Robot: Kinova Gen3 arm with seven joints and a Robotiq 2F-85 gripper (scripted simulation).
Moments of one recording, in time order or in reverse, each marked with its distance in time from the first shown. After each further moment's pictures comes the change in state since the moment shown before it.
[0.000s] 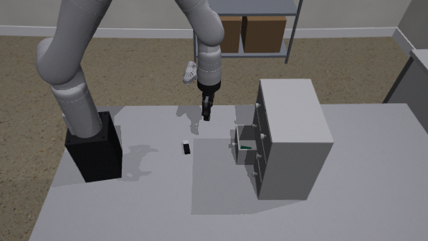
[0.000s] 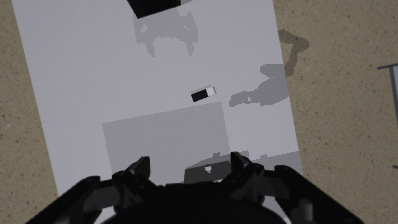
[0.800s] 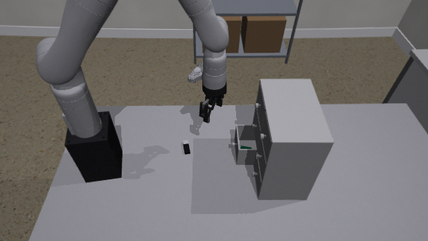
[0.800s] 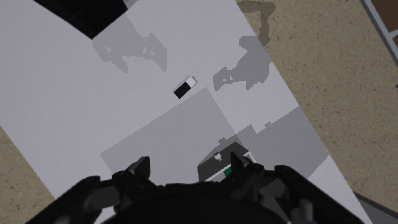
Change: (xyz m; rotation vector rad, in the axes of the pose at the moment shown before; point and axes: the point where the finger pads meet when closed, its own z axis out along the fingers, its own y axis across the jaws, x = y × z) arm -0.016 0.002 0.014 -0.016 0.006 0.385
